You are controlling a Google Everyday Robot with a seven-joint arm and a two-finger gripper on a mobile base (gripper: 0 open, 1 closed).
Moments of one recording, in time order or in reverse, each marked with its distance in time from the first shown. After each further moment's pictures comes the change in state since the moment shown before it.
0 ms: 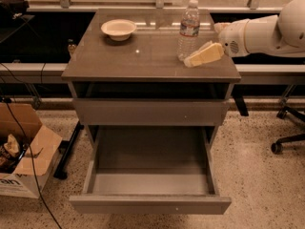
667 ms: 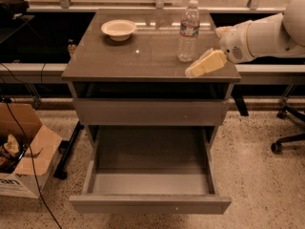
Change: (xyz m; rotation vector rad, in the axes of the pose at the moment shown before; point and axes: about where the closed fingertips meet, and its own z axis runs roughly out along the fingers) arm -0.002 0.046 -0.026 0.004 0.112 -0.055
